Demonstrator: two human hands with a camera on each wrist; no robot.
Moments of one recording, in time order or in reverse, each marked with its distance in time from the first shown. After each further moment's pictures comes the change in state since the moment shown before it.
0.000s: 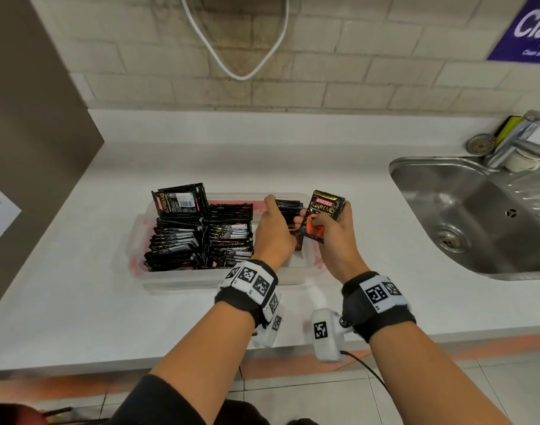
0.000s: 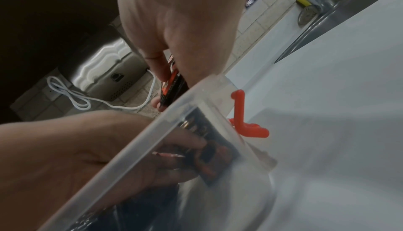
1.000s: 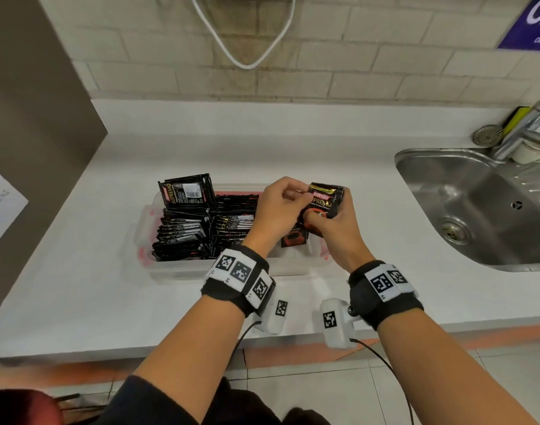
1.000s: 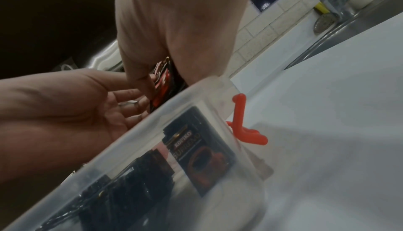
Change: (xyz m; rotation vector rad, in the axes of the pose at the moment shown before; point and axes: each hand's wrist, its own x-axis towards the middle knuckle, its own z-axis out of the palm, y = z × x) left_hand 0.000 0.016 -0.029 -0.468 0.024 0.144; right_hand -0.007 -0.002 0.003 -0.266 -0.075 -0.112
